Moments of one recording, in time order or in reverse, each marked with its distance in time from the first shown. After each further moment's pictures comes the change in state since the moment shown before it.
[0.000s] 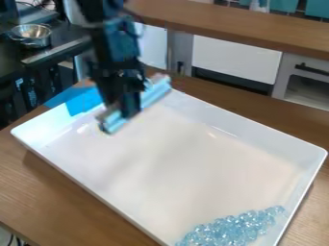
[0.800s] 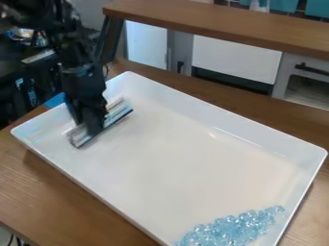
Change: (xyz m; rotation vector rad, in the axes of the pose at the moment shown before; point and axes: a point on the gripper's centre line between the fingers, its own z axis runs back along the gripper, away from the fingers) arm 0.009 0.108 -0.068 0.127 -0.009 -0.038
